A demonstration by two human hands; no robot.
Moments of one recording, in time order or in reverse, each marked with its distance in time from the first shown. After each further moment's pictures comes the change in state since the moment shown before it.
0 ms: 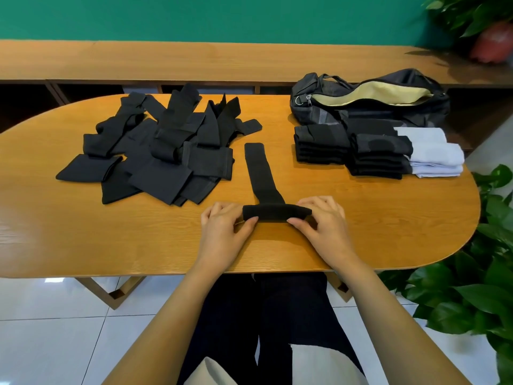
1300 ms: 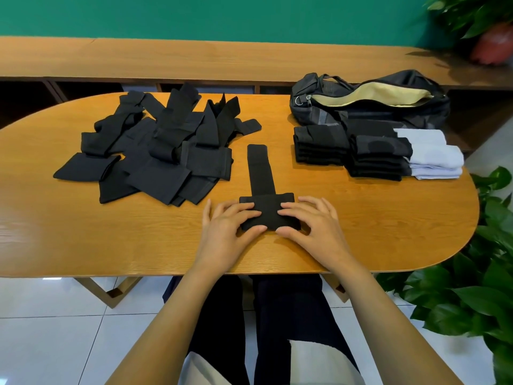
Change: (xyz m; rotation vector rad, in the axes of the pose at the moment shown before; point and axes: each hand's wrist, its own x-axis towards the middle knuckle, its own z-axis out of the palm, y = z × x) left_hand 0.000 0.002 0.000 0.105 -0.106 0.016; right_hand 0.001 0.002 0.005 -0.049 -0.135 -0.022
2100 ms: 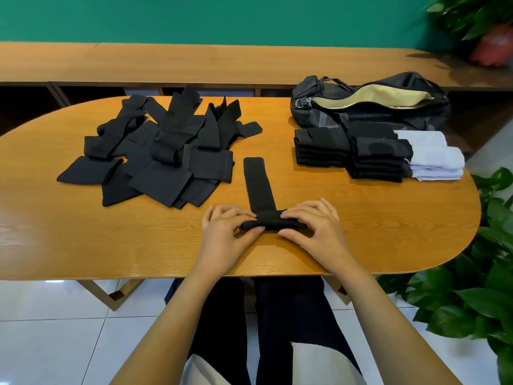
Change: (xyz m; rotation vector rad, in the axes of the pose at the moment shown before) left_hand 0.000 -0.003 0.000 -0.148 0.066 -0.001; right_hand -0.002 -0.004 -0.002 0.076 0.116 -0.061
